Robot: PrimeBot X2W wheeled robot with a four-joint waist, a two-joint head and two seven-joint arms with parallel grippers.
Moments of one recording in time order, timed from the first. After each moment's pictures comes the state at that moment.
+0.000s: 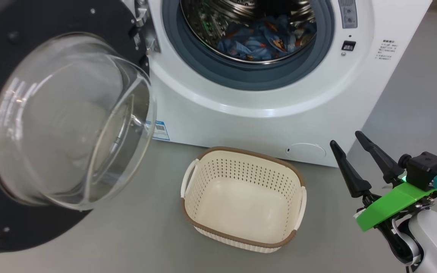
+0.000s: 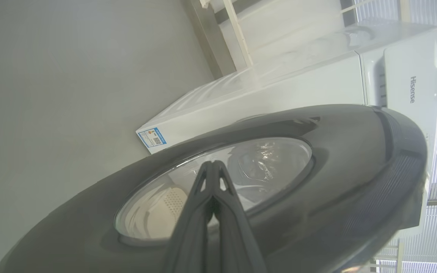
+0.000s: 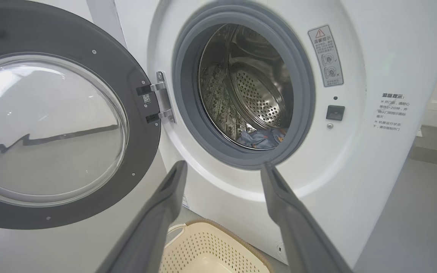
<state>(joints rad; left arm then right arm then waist) -0.76 0.65 0.29 0.86 -1.37 -0.07 0.96 -0.34 -0.42 0.44 0.29 0.63 0.13 -0.25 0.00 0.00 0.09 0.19</state>
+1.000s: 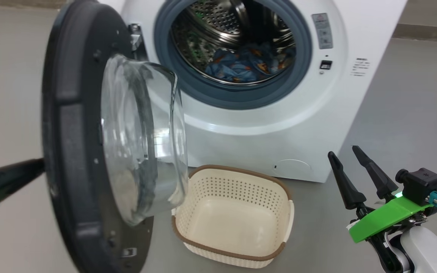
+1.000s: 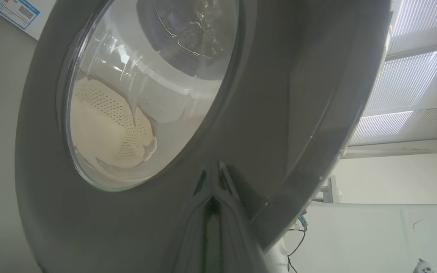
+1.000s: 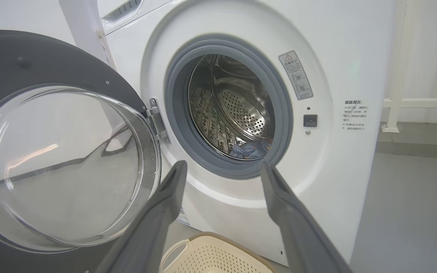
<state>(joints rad) -0.45 0.46 0.18 0.08 -1.49 0.31 1.28 -0.25 -0.33 0.36 0.28 0.62 0.13 -0.25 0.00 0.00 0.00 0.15</state>
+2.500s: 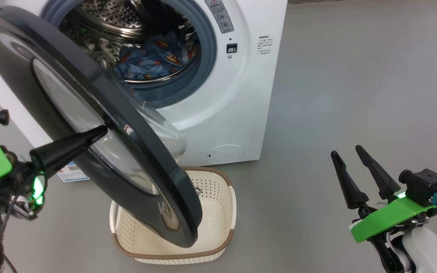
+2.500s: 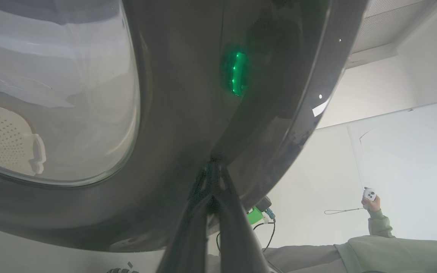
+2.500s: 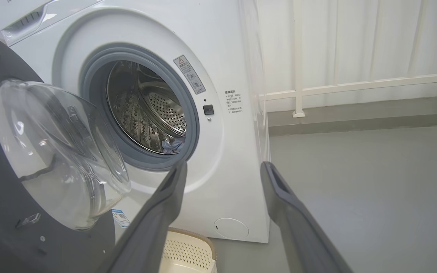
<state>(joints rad) -0.51 0.27 0.14 0.01 -1.52 0.24 1.19 -0.24 -0.32 0.34 0.27 0.62 0.13 -0.25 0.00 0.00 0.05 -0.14</state>
